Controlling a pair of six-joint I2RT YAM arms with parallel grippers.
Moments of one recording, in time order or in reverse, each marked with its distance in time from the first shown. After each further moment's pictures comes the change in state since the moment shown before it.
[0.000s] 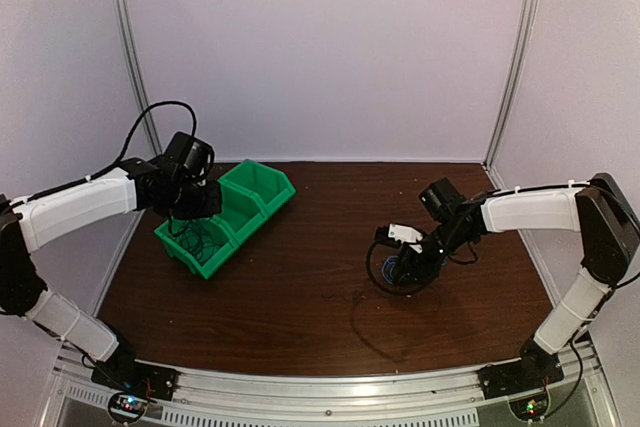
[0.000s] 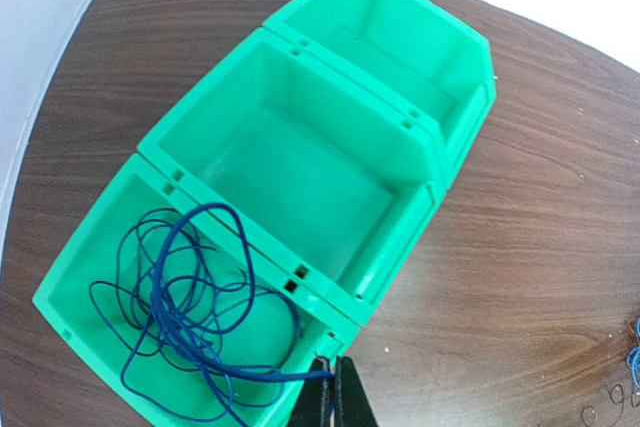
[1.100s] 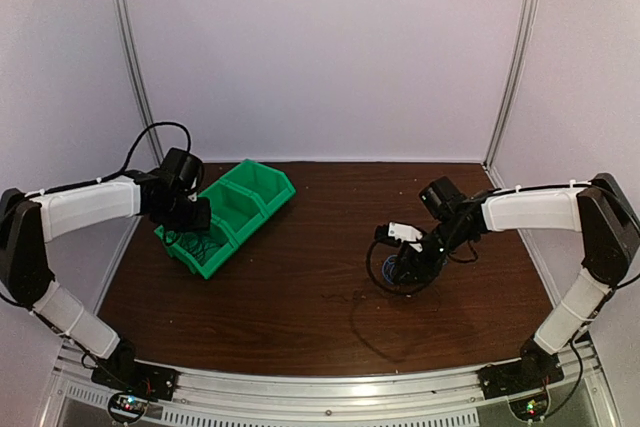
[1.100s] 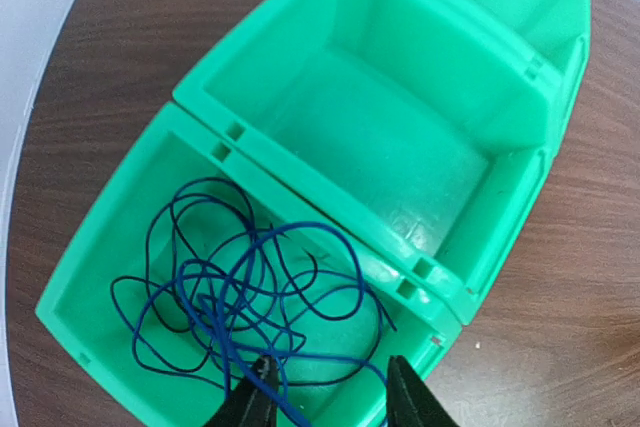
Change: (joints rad) left arm 0.151 0.072 -0.110 0.051 0.069 0.108; right arm 0.000 -0.004 0.008 -0.008 -0.011 -0.014
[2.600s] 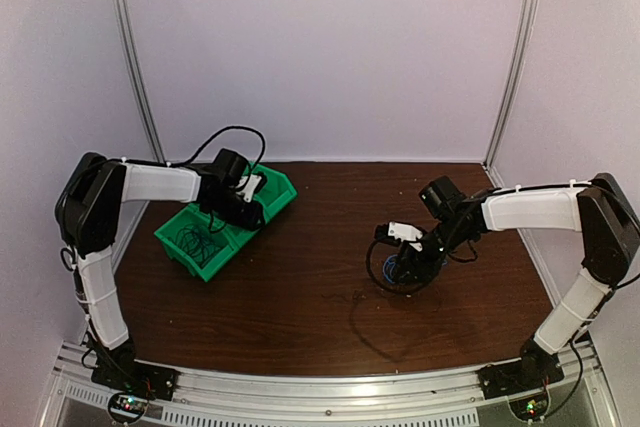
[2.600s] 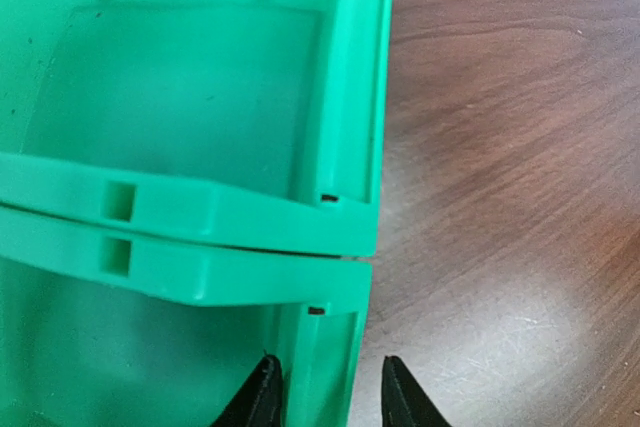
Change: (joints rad) left arm -0.062 0.464 0.301 0.179 0.312 0.358; right arm 0.000 0.000 0.005 -0.001 0.018 0.000
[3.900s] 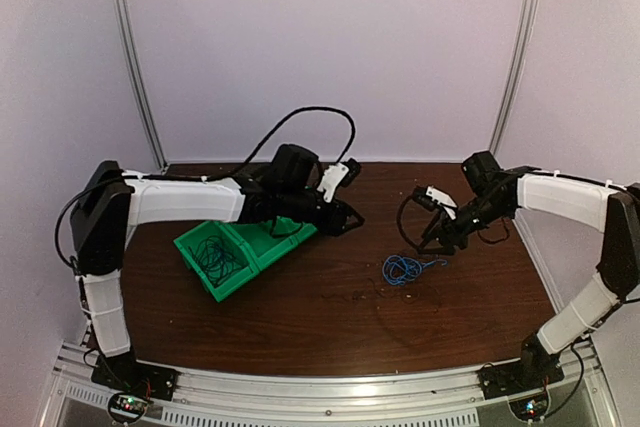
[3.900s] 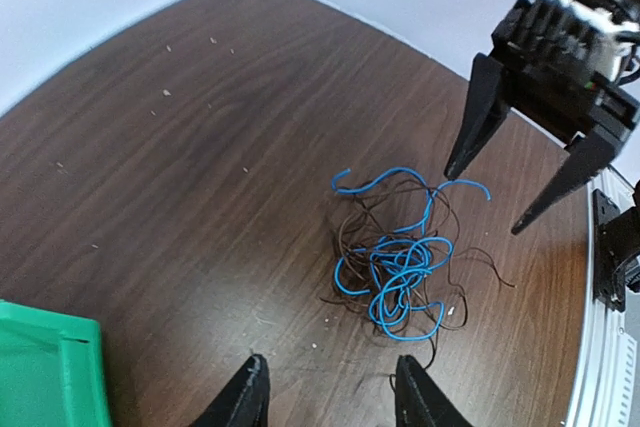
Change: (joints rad) left arm -0.400 -0.057 0.112 0.284 0.208 -0.003; right arm -0.244 -0.126 0.092 -0.203 -0.197 0.024
